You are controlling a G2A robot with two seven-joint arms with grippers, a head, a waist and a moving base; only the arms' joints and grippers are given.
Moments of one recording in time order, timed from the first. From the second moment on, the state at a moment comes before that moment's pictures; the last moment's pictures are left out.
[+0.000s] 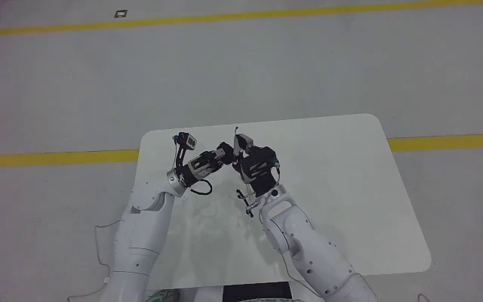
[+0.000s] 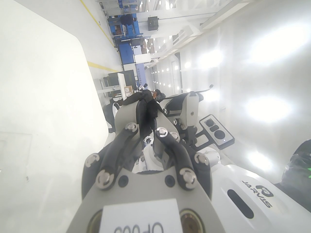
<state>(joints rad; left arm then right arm) 1.32 -1.38 -1.46 -1.34 -0.37 -0.34 -1.06 -1.47 -1.45 0.91 -1.77 -1.45 0.15 -0.12</state>
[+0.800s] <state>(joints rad) 1.32 -1.38 -1.46 -1.34 -0.37 -0.34 -1.06 -1.48 -1.46 0.92 -1.77 -1.45 0.15 -0.13</state>
